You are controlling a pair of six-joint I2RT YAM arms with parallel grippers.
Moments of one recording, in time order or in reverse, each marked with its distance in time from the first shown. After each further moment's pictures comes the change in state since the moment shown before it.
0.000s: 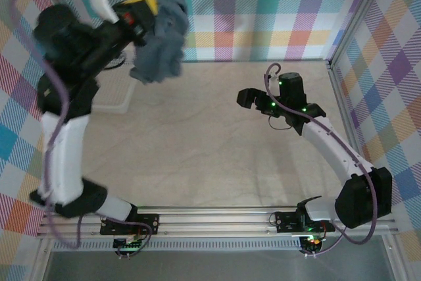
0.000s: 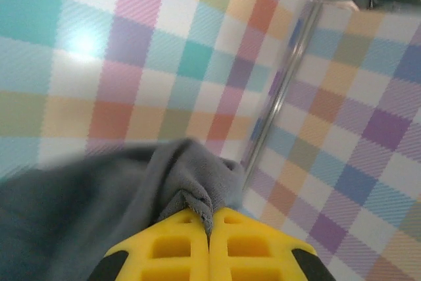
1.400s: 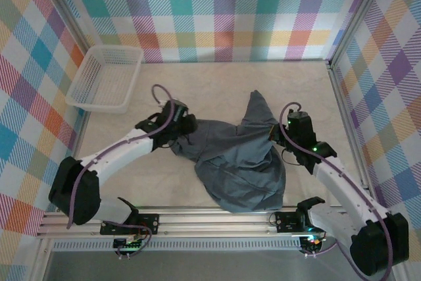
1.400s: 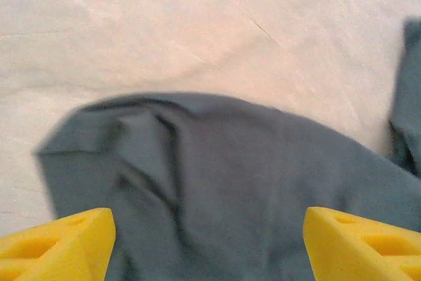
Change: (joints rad) left arm -0.165 -0.030 -1.288 0.238 -0.425 -0.352; right arm 0.002 -0.378 -0.450 -0.037 0.448 0.117
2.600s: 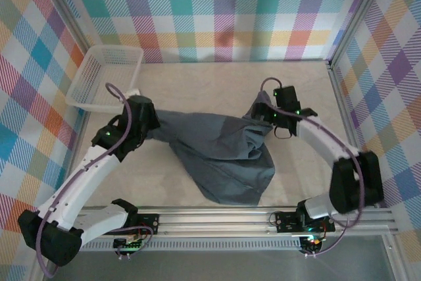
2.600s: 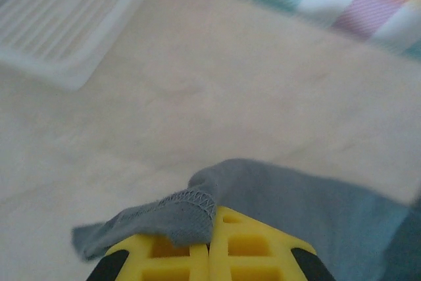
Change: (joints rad) left arm 0.103 -0.348 0.051 -0.295 -0.220 0.109; right arm -0.060 0.550 0.363 -0.036 -0.041 -0.219
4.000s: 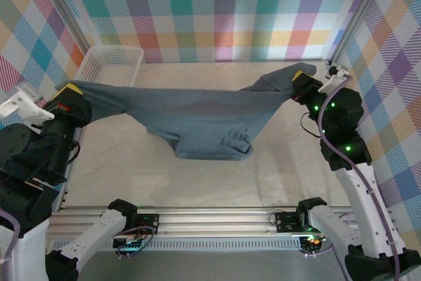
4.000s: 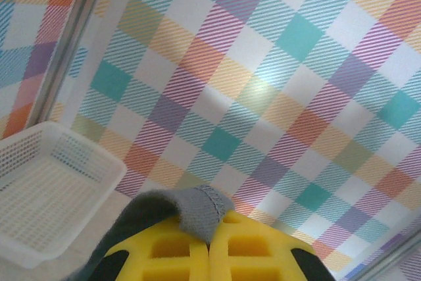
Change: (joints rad) left arm 0.080 -0.301 0.609 -0.090 0.014 0.064; right arm -0.060 -0.652 0.053 0.214 -0.033 0.161
